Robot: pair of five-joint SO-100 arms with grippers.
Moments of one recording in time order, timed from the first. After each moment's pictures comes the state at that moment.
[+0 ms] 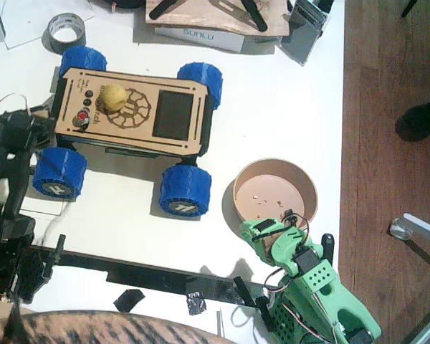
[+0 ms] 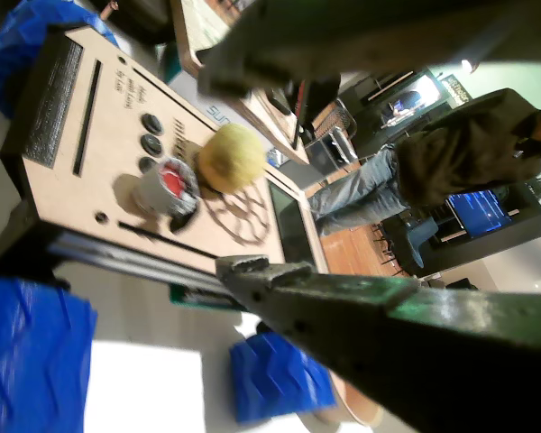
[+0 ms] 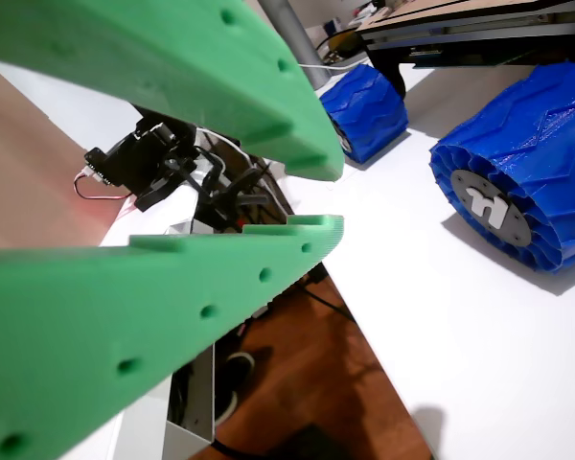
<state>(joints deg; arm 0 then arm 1) -0.4 111.9 114.0 57.8 -33.9 -29.9 186.0 173.1 57.7 10.1</state>
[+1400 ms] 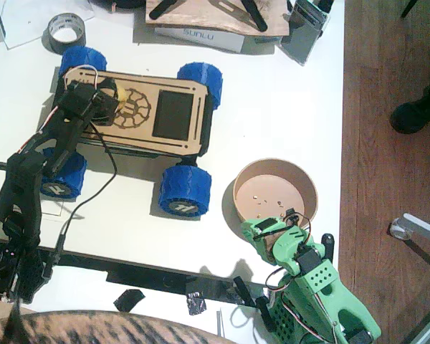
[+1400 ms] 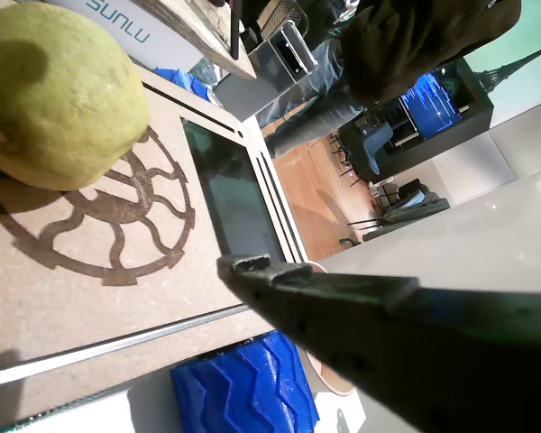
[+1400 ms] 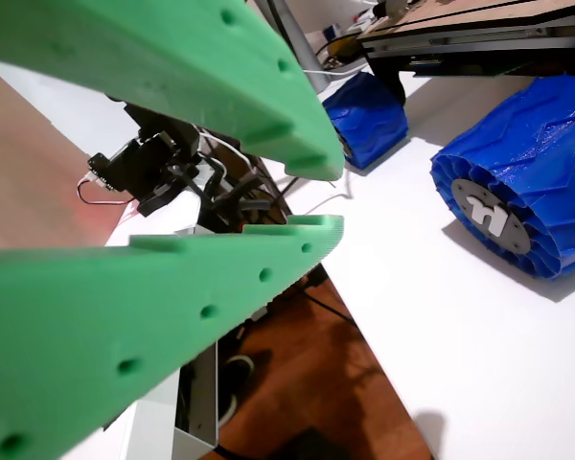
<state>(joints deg) 17.2 65.5 66.6 60.1 -33.9 -29.4 186.0 170.9 59.9 10.1</state>
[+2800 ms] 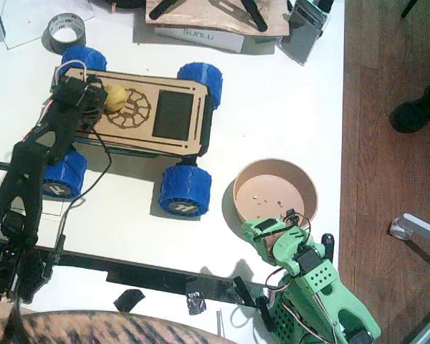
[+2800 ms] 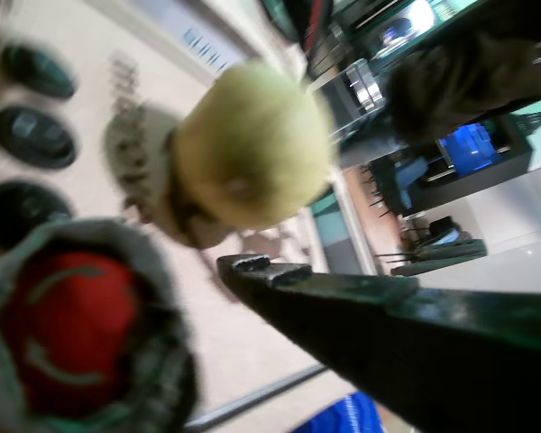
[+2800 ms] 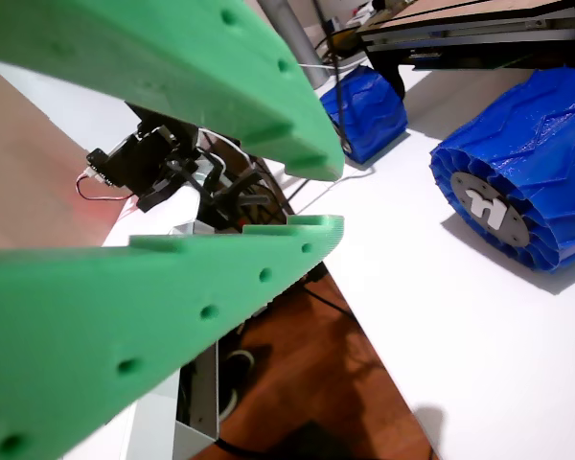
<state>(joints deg) 9.9 46.2 49.7 62.1 -33.9 -29.4 186.0 170.9 60.5 9.8</state>
